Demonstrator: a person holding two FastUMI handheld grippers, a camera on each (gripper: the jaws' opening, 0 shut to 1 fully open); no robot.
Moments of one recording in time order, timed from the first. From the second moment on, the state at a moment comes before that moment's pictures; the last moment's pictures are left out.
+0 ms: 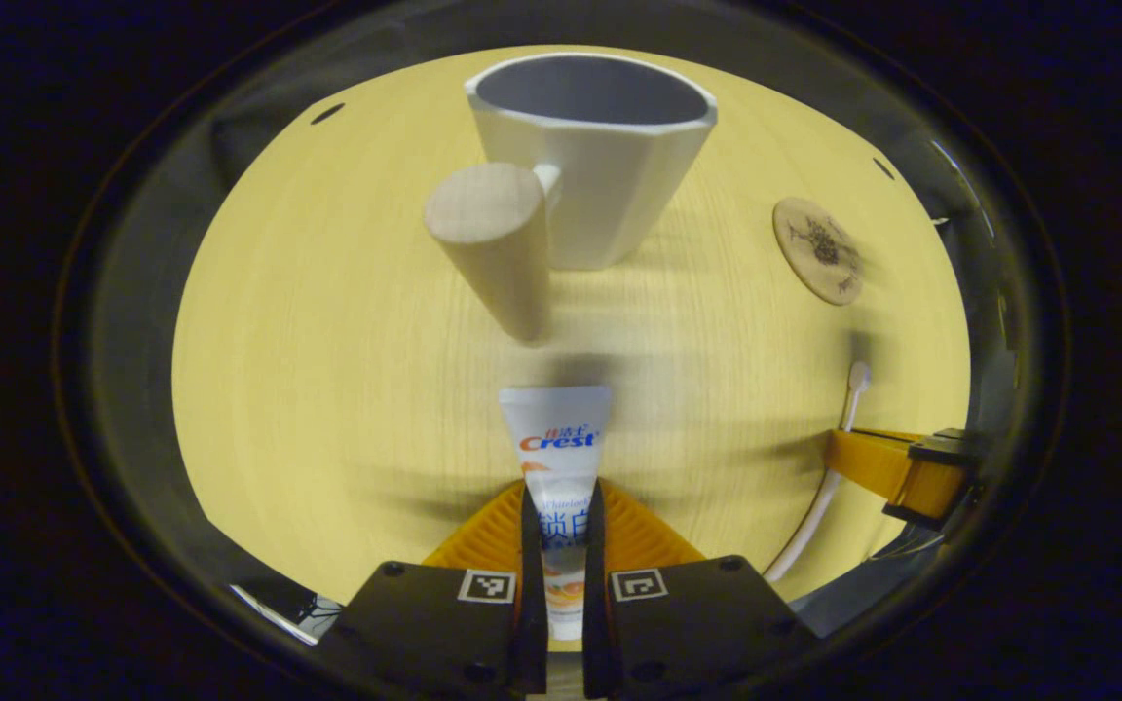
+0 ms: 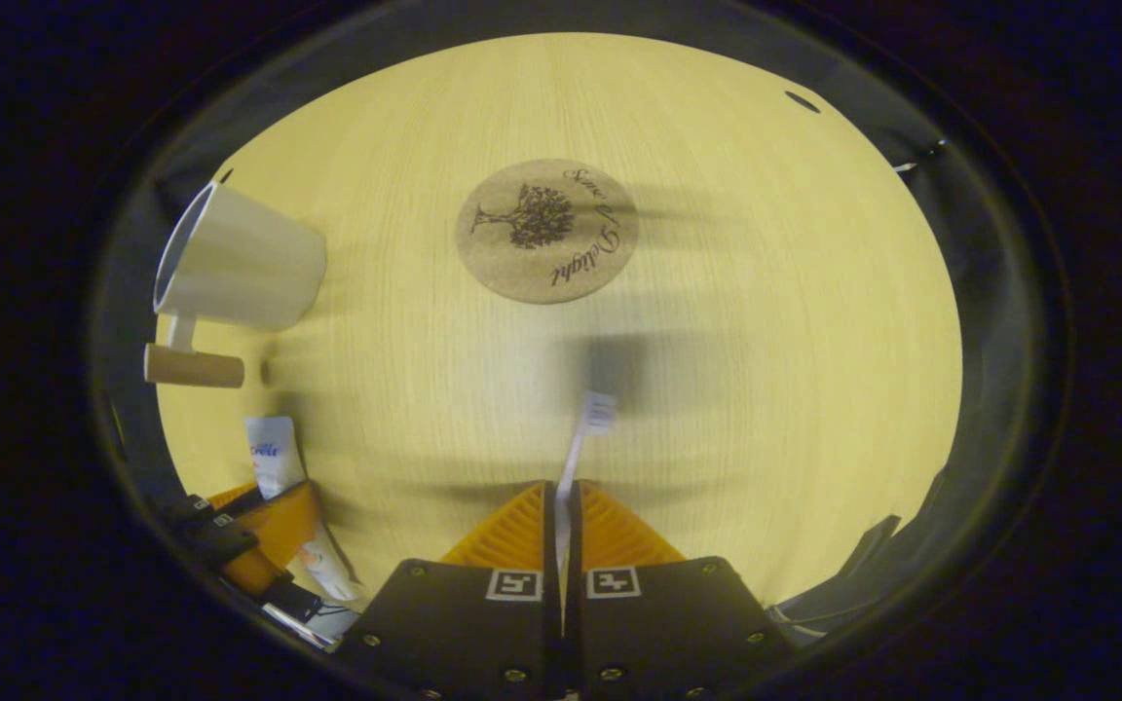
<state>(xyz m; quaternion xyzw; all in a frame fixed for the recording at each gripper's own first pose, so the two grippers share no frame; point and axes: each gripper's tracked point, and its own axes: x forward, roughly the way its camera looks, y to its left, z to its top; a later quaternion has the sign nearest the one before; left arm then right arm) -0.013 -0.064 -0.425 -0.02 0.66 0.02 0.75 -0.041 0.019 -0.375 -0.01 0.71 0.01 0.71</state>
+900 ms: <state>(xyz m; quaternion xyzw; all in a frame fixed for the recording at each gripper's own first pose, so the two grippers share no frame) 0.014 -0.100 -0.281 -0.02 0.56 -0.04 0.83 -0.037 0.018 -0.374 0.00 0.71 0.02 0.70</state>
